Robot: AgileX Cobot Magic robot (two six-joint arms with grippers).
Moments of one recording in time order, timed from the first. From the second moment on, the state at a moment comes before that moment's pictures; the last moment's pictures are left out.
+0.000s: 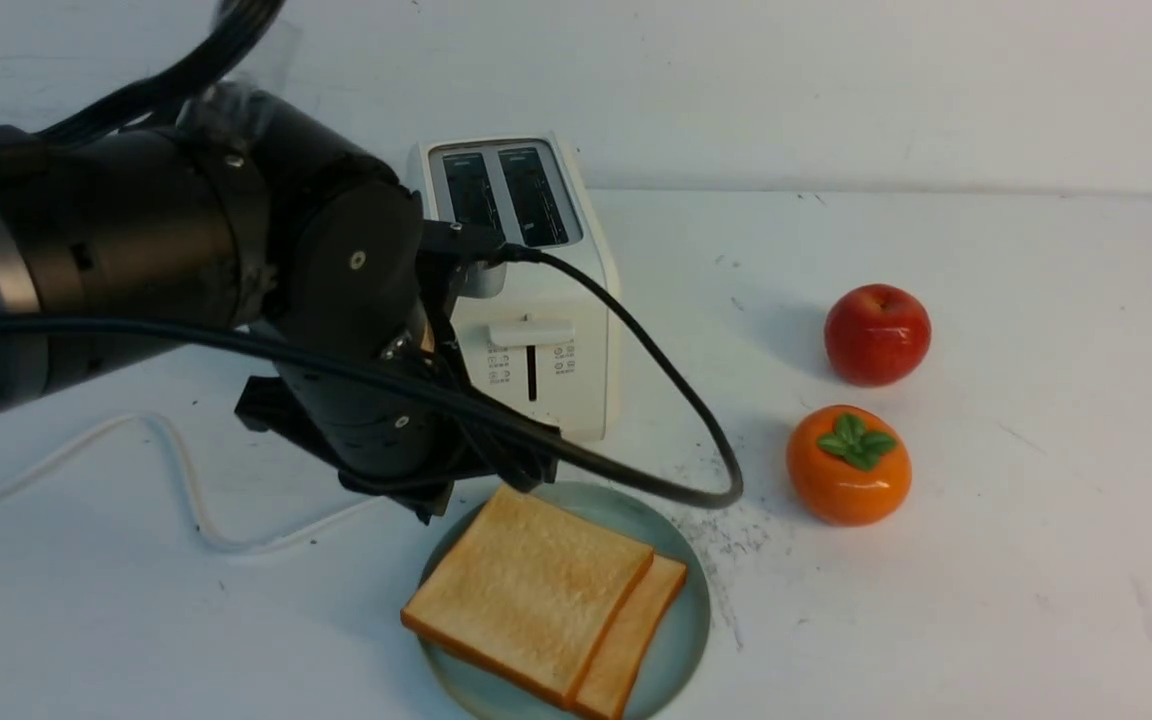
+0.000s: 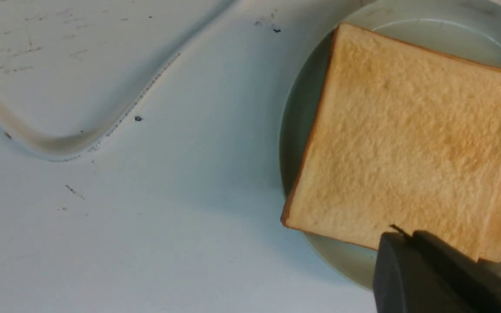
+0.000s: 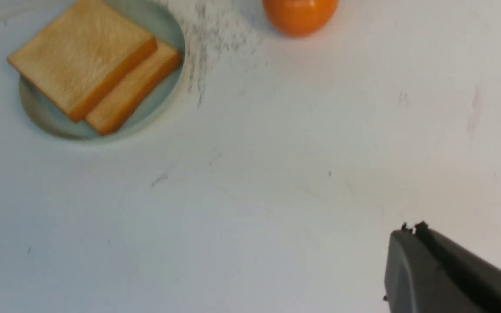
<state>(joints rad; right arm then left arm) 0.19 0.29 -0.62 0.16 1.03 -0.03 -0.61 1.59 -1.29 0.12 0.95 -0.51</state>
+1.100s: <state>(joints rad) 0.19 0.25 -0.34 0.16 0.41 -0.03 -0.61 1.59 -1.29 0.15 1.01 -0.43</state>
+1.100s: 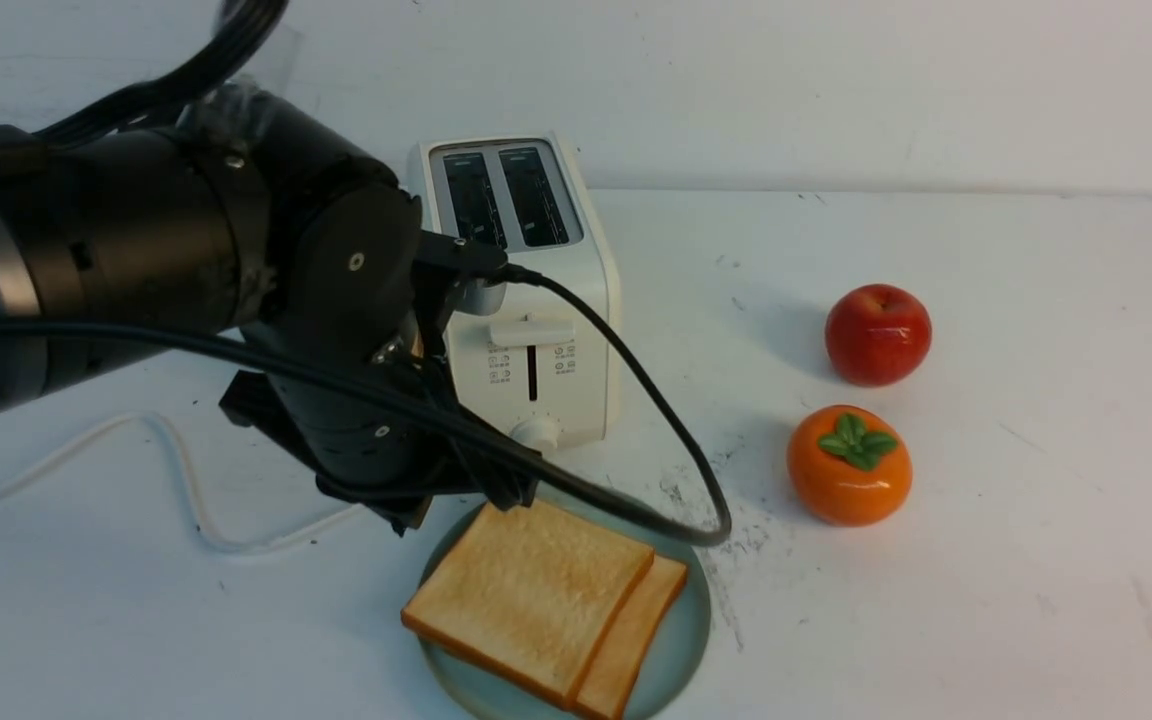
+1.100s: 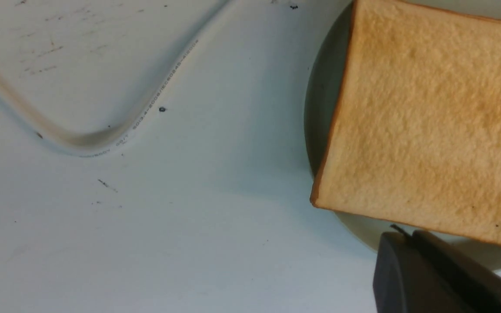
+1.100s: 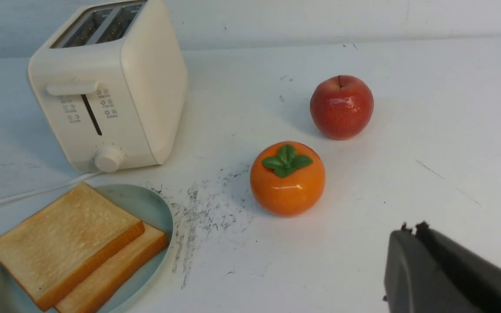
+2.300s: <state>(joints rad) 0.00 -0.01 0.01 0.05 0.39 -0.03 -0.61 1.42 -1.44 0.16 1.24 -0.27</state>
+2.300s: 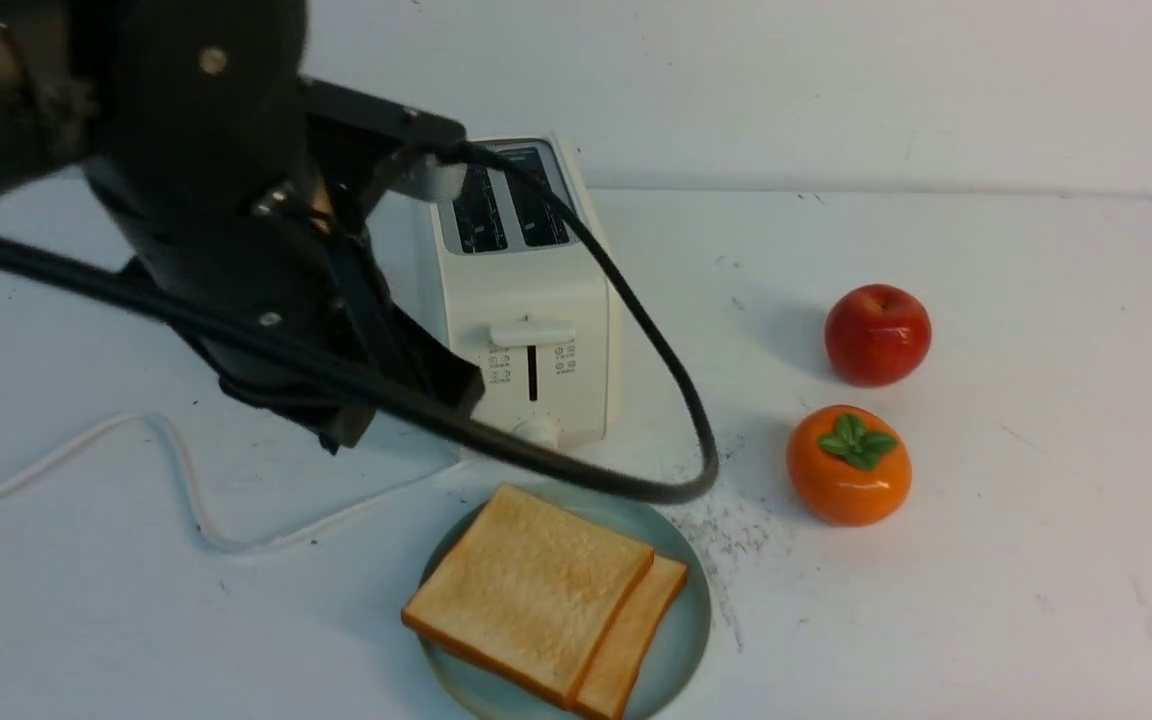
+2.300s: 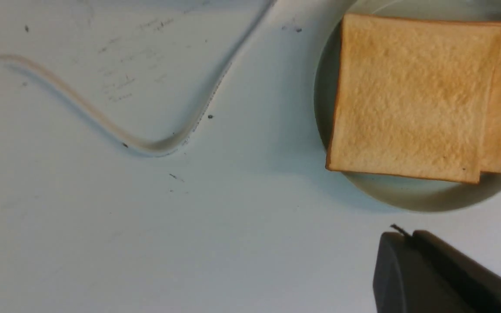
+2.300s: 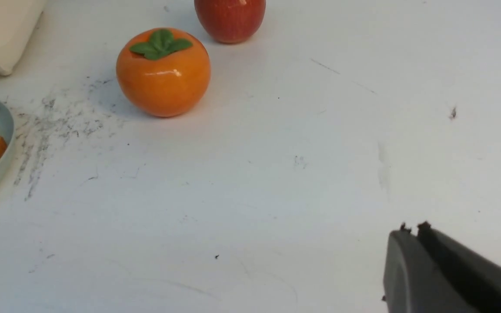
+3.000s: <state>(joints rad) 0.00 -0.01 0.01 0.05 0.39 -0.03 -0.61 0.54 -0.44 -0.18 0.47 -0.30</state>
